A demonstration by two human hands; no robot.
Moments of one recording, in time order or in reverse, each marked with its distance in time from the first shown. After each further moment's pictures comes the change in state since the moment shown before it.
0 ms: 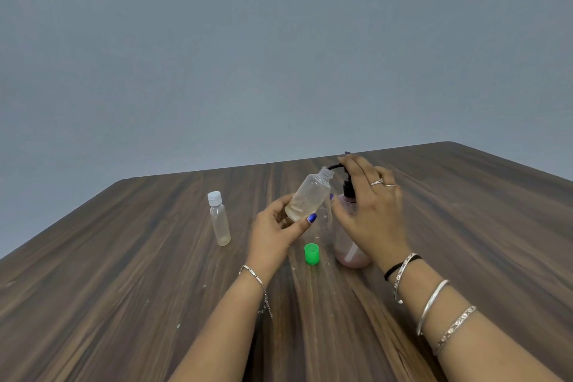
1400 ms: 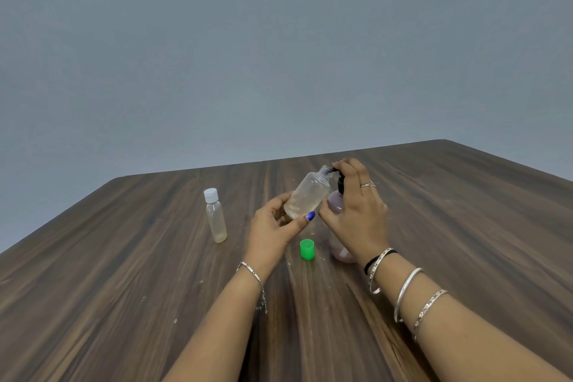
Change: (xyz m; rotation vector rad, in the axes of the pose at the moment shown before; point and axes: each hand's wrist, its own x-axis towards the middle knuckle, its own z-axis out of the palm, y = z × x) left_hand -0.001 -0.001 0.003 0.008 -0.016 -0.002; right_hand -0.009 -0.009 0.010 0.119 0.000 0.061
